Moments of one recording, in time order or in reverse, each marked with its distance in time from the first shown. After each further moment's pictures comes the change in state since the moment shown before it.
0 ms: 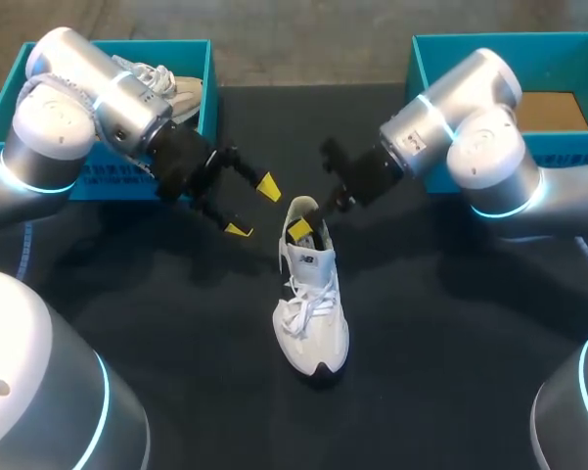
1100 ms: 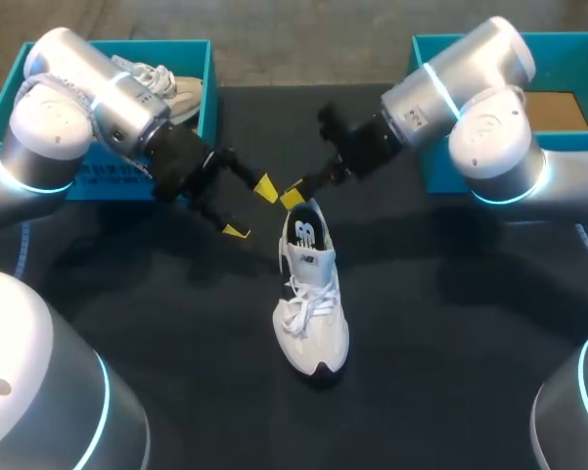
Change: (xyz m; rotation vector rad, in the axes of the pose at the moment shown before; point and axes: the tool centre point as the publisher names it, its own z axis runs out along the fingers) left arm 0.002 -0.004 -0.003 0.006 0.000 0.006; right arm 0.008 0.051 -0.028 -0.089 -0.119 -0.110
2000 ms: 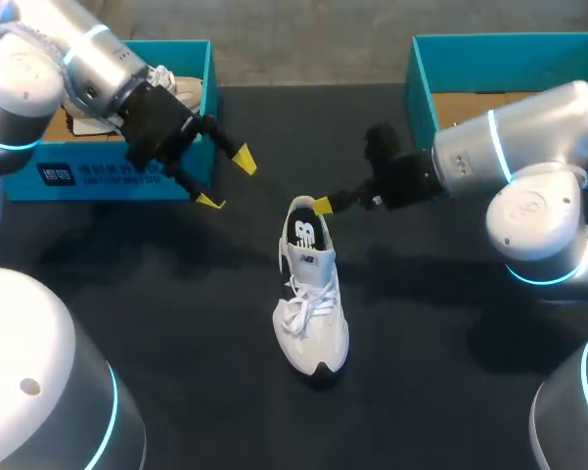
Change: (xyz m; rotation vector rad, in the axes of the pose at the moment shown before) left arm -0.026 -0.010 -0.059 -0.019 0.097 0.008; right arm 0.030 -0.032 -0.034 -0.213 -0.204 0.126
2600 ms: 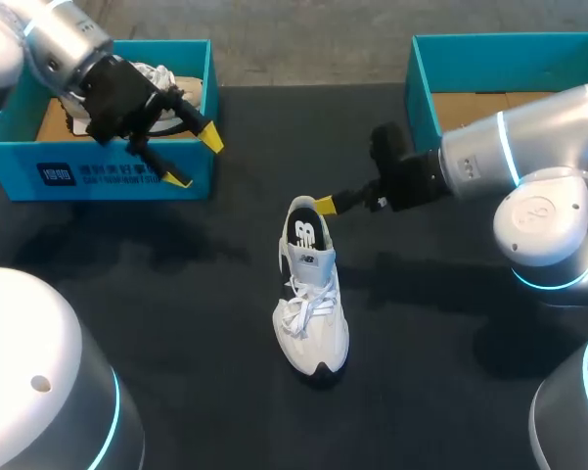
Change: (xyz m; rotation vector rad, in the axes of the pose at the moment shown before) left arm 0.006 -0.006 -0.050 -0.004 0.026 -0.008; right arm 0.003 -0.001 -0.006 -0.012 0.009 -0.006
